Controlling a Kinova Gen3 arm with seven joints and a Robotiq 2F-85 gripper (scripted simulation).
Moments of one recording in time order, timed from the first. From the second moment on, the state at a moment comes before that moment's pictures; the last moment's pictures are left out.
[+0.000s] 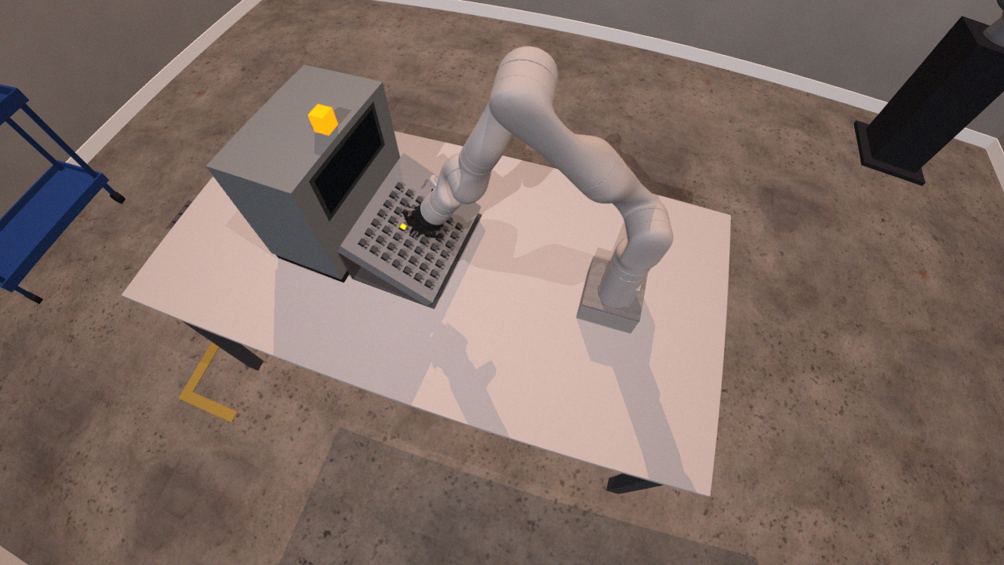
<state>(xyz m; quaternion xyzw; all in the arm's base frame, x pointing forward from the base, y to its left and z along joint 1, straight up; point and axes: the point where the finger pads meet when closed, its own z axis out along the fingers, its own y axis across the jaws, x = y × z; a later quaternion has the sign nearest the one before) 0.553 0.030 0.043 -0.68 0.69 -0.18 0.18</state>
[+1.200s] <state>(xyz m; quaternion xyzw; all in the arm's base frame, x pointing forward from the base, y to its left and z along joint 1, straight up) 0.540 0.030 0.065 -0.68 0.69 -0.18 0.18</state>
